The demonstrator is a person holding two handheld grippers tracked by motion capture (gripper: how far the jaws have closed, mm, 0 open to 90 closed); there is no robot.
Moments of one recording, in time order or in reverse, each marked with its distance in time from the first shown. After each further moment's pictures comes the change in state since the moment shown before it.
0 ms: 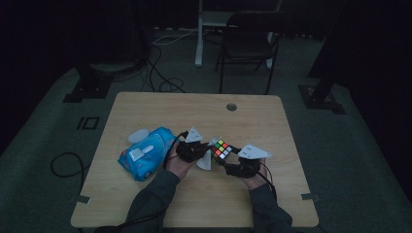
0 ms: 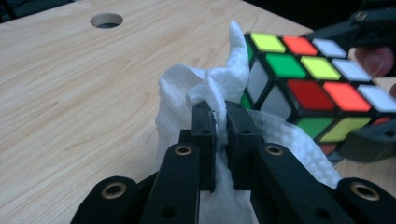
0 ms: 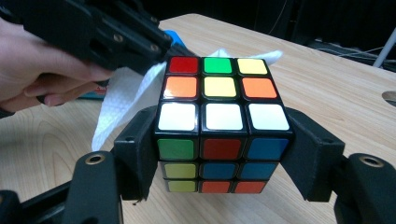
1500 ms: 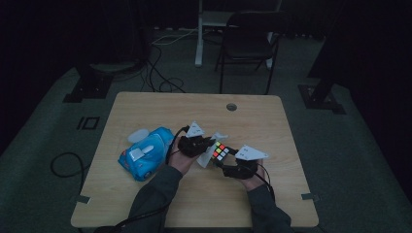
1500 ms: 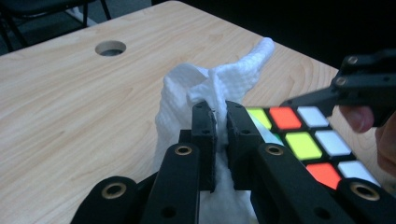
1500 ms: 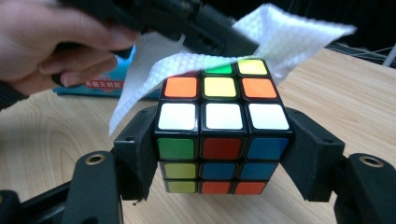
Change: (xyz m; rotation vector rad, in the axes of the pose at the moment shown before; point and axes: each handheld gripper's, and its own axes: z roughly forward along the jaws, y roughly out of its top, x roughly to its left) left arm 0.000 0.017 0.000 -0.050 -0.003 -0.004; right arm 0.006 -0.001 0.005 0.007 0.021 -0.012
